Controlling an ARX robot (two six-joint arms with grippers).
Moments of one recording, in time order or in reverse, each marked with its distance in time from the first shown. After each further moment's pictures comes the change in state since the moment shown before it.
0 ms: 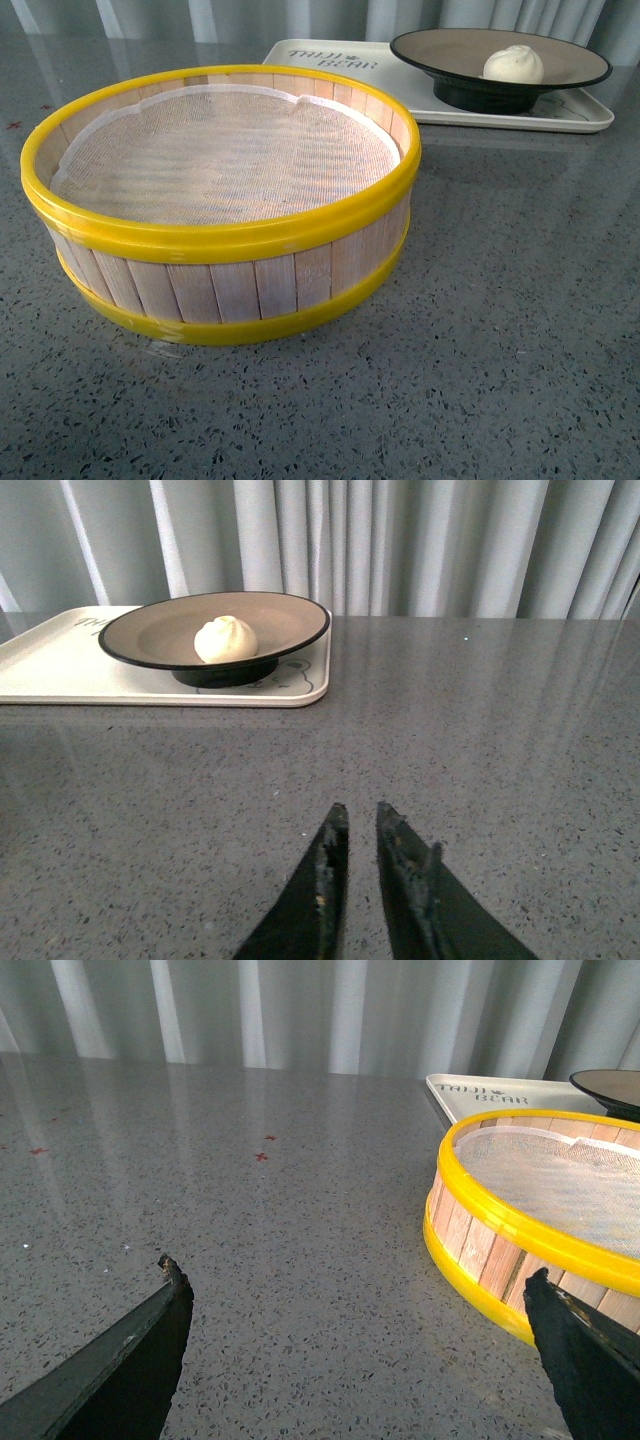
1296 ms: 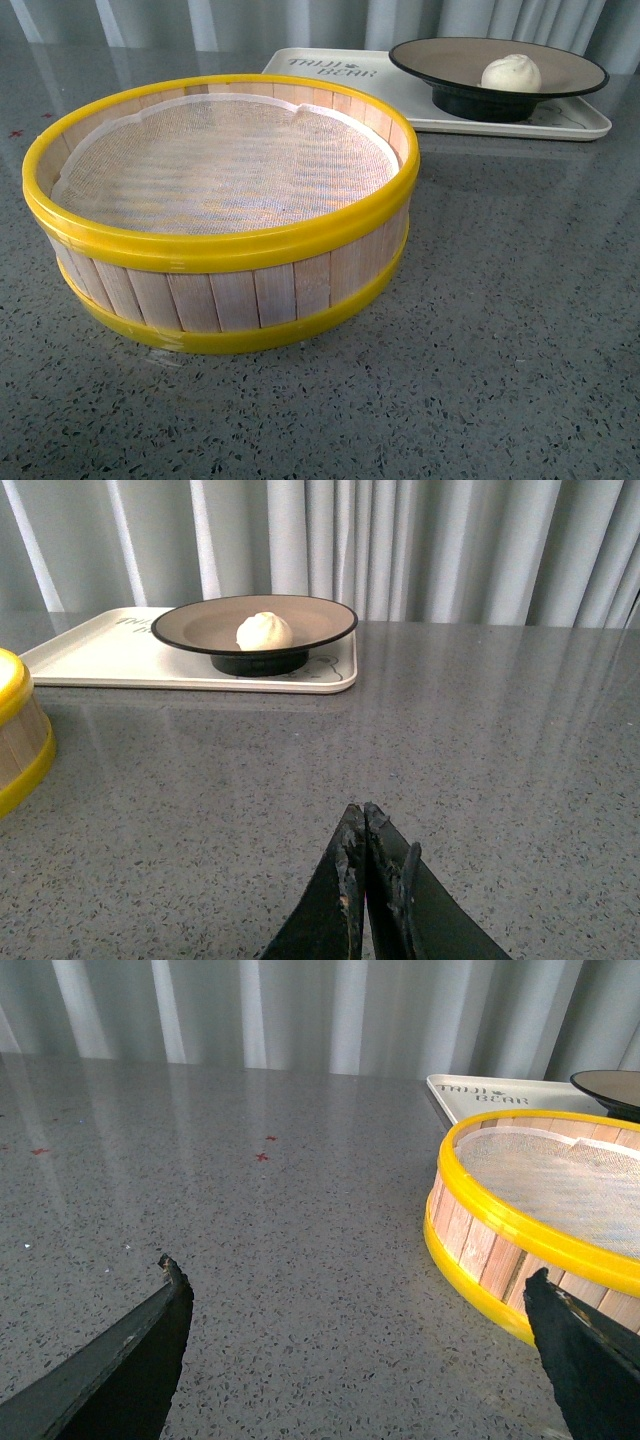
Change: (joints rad) left arm 0.000 0.000 0.000 0.000 0.000 0.000; right arm 0.158 -0.535 -0.079 -0.435 0.152 -0.005
